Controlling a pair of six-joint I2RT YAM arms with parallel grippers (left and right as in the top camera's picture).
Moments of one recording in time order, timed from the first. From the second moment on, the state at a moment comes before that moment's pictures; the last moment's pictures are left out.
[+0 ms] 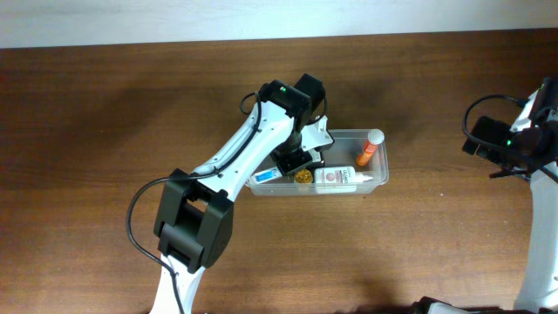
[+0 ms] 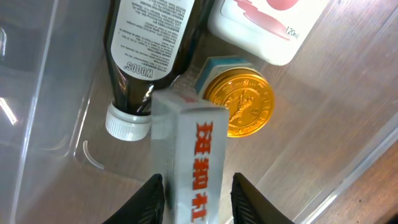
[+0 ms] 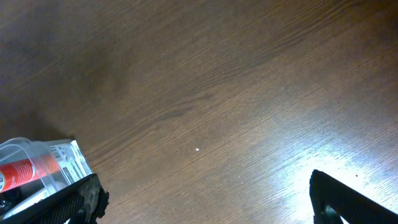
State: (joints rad) left arm -0.62 2.21 1.98 -1.34 0.07 0.51; right arm -0.40 1.41 1.43 -1.12 0.04 0.15
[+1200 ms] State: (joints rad) left arm -0.59 2.21 2.32 -1.40 -0.01 0.32; right arm -0.40 1.41 1.43 -1.12 0.04 0.15
